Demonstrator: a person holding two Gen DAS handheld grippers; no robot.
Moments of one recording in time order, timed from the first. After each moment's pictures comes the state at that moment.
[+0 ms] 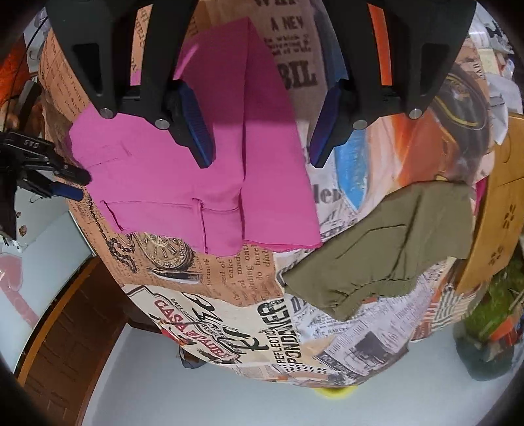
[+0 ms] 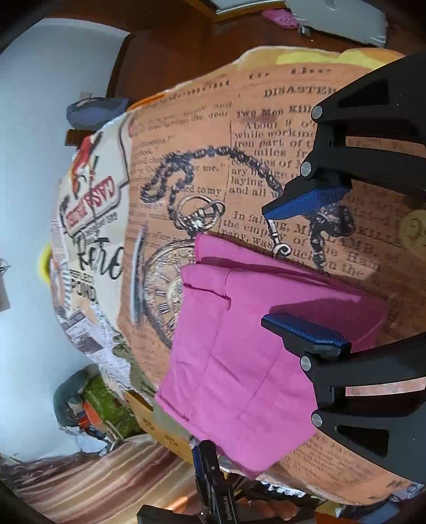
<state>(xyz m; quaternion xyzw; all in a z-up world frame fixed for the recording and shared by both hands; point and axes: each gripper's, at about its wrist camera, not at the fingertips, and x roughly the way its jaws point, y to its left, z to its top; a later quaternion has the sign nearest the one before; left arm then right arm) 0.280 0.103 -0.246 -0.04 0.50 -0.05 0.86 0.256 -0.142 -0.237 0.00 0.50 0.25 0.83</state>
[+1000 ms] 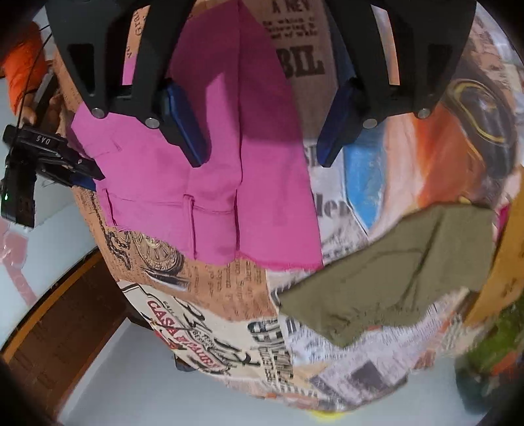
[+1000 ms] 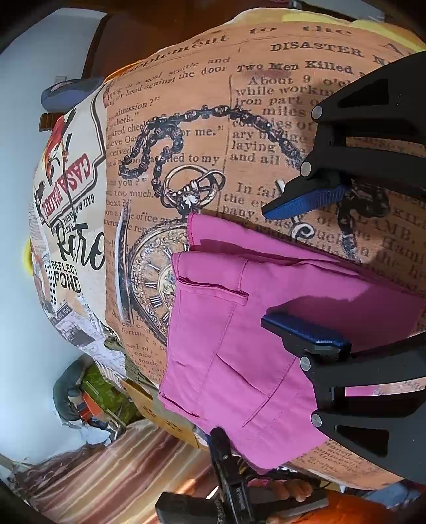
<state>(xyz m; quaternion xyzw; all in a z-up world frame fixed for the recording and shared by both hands) 0.292 0.121 -0.269 -0.11 0.53 -0.06 0.84 0.271 -0.138 -0.253 0.05 0.53 0.29 0.79</state>
